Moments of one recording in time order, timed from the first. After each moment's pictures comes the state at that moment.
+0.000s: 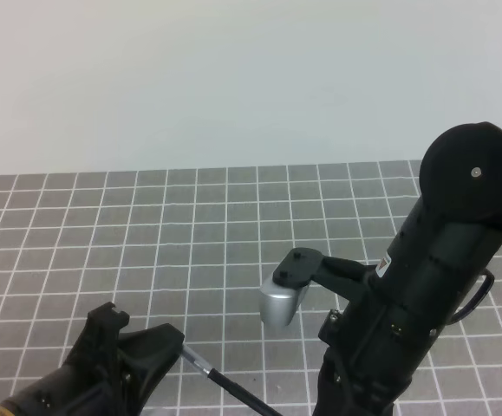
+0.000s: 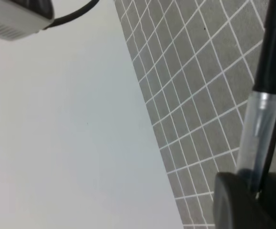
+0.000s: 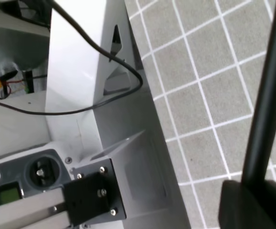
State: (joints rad) left arm -0.77 0.91 -0.31 -0.15 -0.18 1.62; right arm 0.65 1.66 -1.28 0.67 1.20 -0.78
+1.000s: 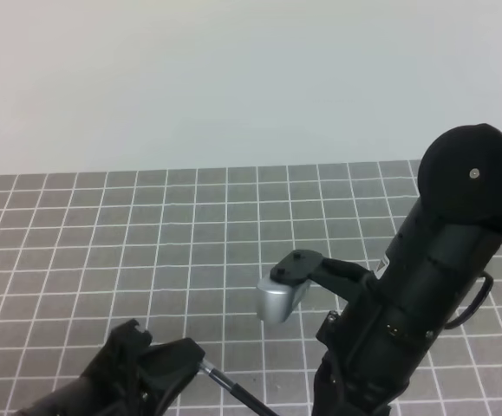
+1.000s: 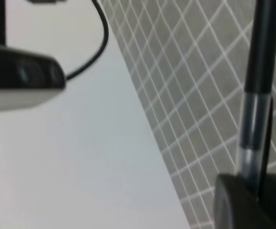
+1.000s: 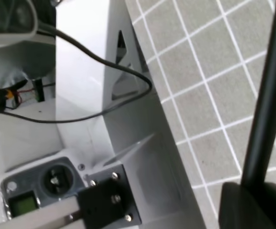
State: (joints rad) left arm -0.85 0.91 -0.31 -0.09 -0.16 1.62; right arm 0.65 1.66 -1.28 0.70 1.21 -0.73
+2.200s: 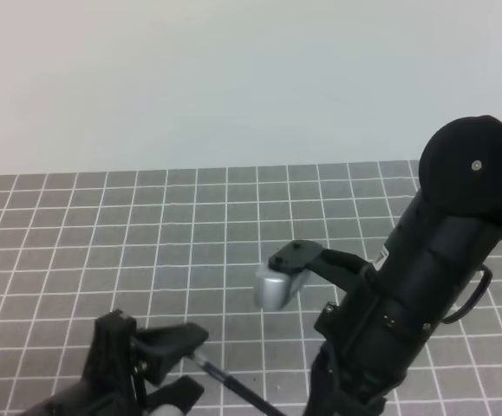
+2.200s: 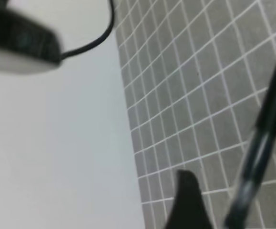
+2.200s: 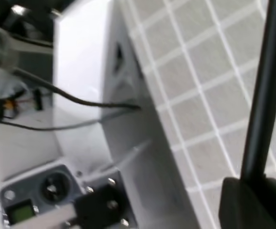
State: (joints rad) left arm -0.84 0.91 -0.31 -0.33 -0.20 1.55; right arm 0.65 1.66 -1.29 0.69 1.20 -0.69
